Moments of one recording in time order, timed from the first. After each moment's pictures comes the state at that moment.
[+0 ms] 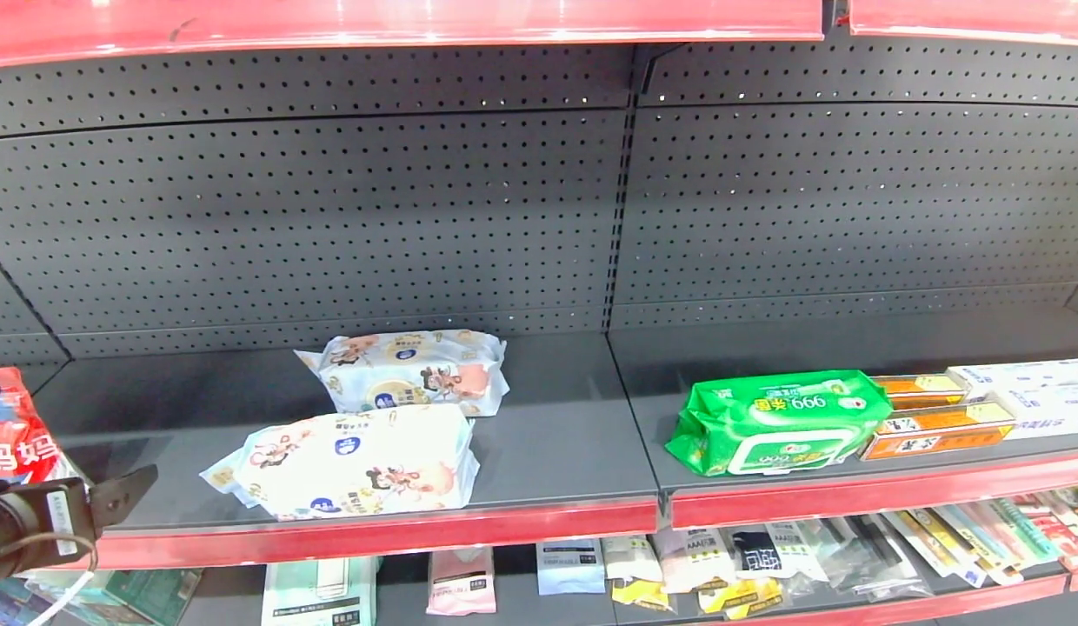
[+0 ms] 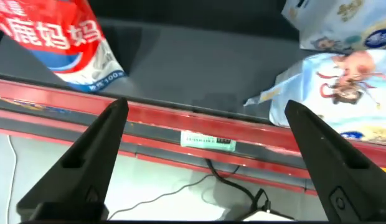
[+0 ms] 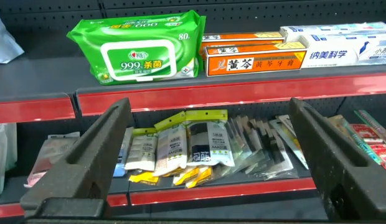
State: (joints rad) left arm 0.11 1.12 -0.37 -0.21 0.16 -0.05; right arm 0.00 0.00 0.00 0.00 -0.04 0.00
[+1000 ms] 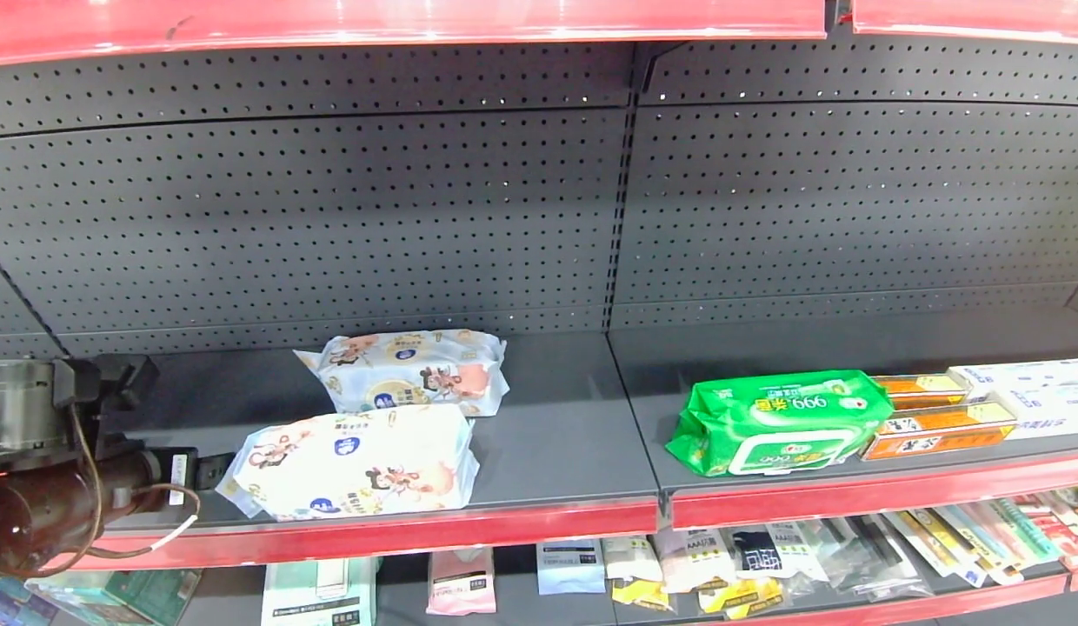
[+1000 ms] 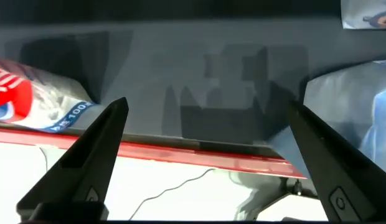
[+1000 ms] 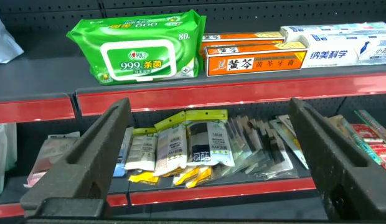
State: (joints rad) left arm 0.09 1.56 -0.42 -0.46 0.17 0.08; right arm 0.00 0.00 0.00 0.00 -0.04 0.00
